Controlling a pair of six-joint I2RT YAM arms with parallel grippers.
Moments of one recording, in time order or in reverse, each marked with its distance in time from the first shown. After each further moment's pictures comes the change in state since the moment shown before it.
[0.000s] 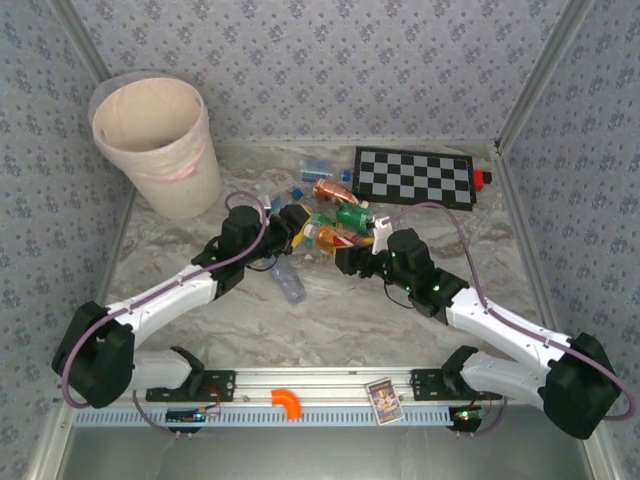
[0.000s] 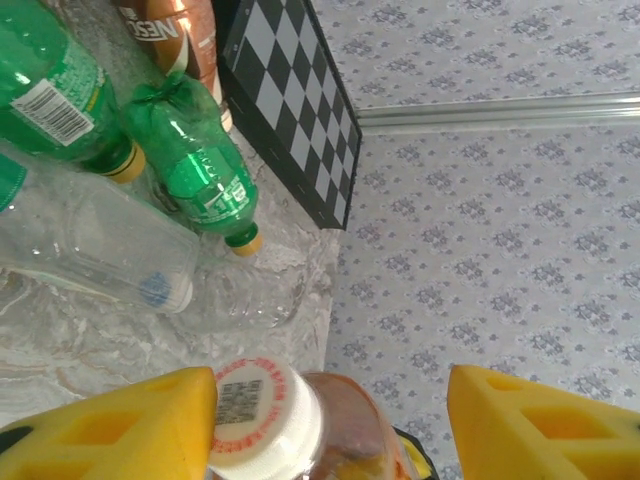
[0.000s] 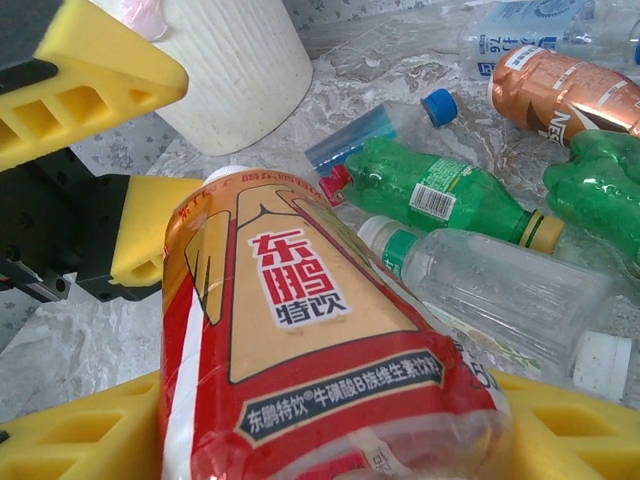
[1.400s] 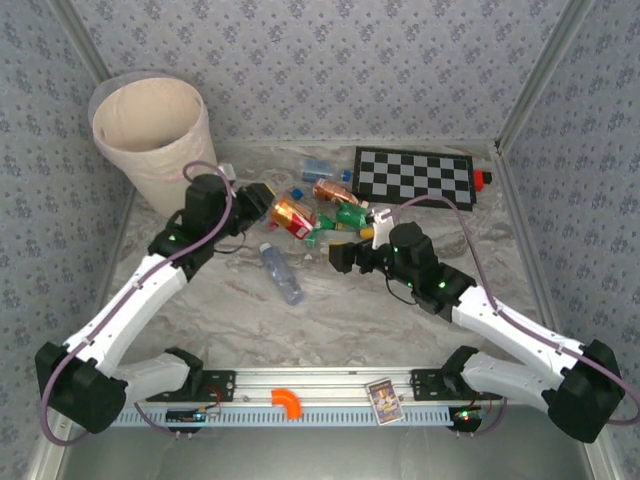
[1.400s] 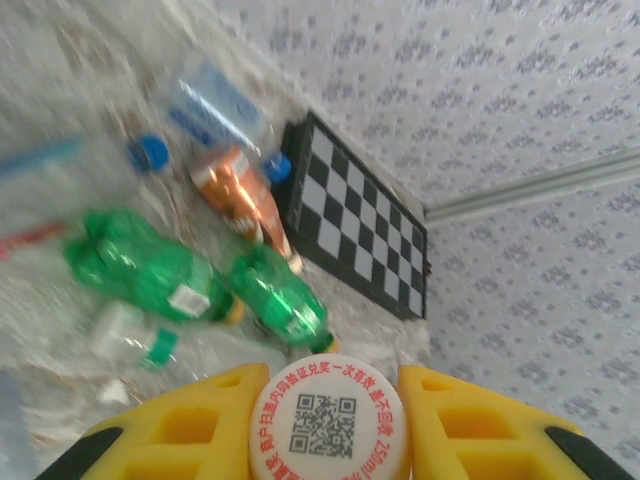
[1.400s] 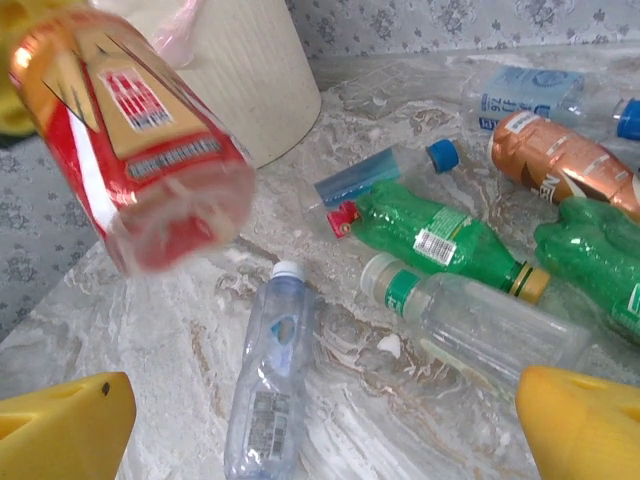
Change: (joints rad) left arm 0.181 -0.136 0.347 -0.577 -0.134 0.420; right arm 0.014 -0.014 0.120 -0.115 0.042 -0.081
